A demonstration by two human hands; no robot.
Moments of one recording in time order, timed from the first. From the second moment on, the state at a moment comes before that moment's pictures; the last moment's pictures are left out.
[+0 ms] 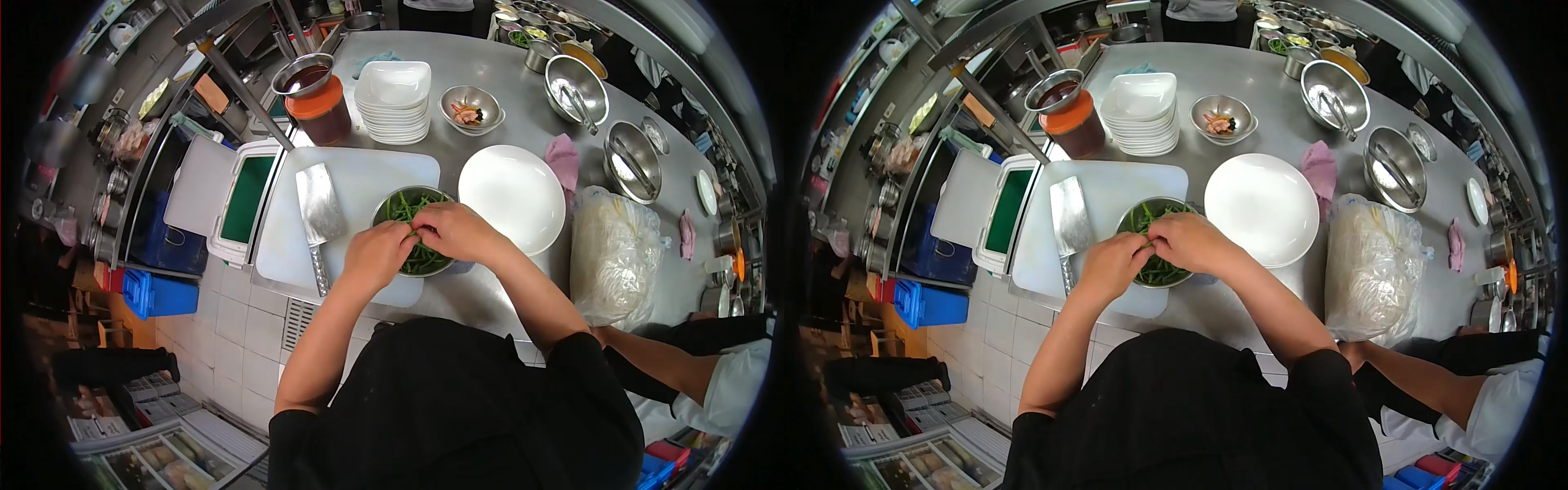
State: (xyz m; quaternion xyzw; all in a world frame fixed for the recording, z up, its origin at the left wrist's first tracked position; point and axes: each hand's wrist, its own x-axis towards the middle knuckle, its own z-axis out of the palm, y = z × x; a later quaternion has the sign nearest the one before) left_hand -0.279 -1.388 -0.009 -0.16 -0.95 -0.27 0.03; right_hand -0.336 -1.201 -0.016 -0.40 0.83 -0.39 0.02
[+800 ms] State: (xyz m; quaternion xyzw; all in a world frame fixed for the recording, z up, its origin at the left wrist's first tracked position) left_hand -0.232 -1.433 -0.009 0.01 -0.91 -0.39 0.15; right_hand -0.342 -1.188 -0.001 0.01 0.46 -0.89 0.03
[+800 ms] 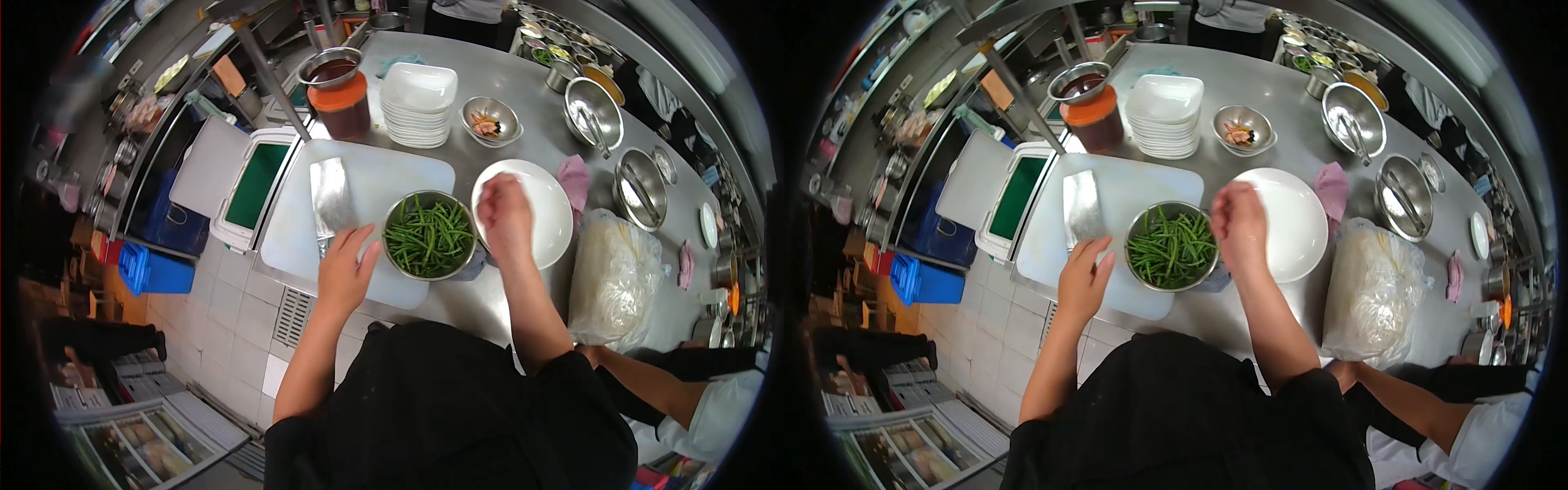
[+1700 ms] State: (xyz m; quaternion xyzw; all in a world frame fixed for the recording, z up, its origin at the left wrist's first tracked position) left_hand -0.196 -1.468 -0.079 0.13 -0.79 -0.60 -0.01; right_hand -0.299 -1.150 -0.062 0.06 0.75 -0.66 0.06
